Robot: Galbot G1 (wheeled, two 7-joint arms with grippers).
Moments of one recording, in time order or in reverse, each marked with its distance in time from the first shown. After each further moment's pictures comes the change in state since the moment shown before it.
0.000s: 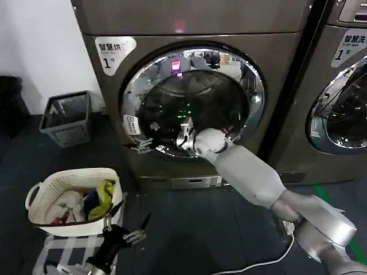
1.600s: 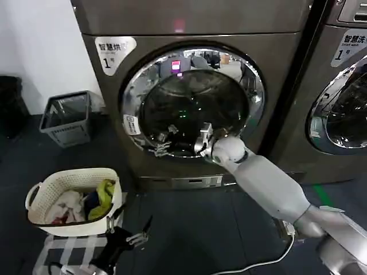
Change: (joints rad) left arm 0.027 -0.031 0.047 0.020 0.077 -0.025 0.000; right arm -0.082 -0.118 0.065 0.141 -0.005 -0.005 0.122
